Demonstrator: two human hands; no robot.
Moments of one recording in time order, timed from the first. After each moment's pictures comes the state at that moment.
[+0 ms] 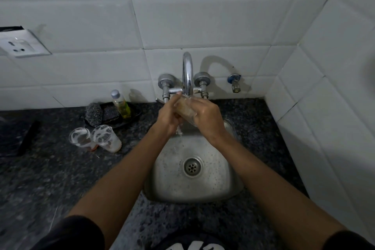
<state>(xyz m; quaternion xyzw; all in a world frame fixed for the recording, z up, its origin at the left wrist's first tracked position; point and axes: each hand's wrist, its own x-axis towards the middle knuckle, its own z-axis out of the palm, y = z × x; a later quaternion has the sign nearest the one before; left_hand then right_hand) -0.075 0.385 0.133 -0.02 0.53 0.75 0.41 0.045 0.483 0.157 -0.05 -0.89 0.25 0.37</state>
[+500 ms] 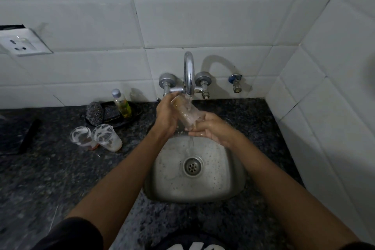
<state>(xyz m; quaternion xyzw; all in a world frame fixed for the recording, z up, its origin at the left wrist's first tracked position) -0.072 0.380 0.136 0.01 0.47 0.82 0.33 0.068 0.493 0.161 -0.24 -0.55 0.80 -0.07</state>
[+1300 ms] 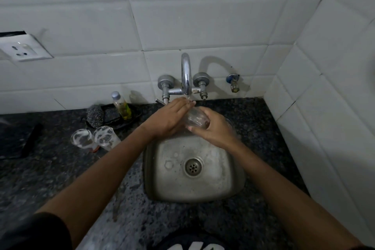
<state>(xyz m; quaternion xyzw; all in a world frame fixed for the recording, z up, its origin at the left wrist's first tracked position) -0.095 0.345 0.145 0.72 0.67 0.17 -0.08 0.092 0.490 0.154 -0.18 -0.83 0.51 0.13</state>
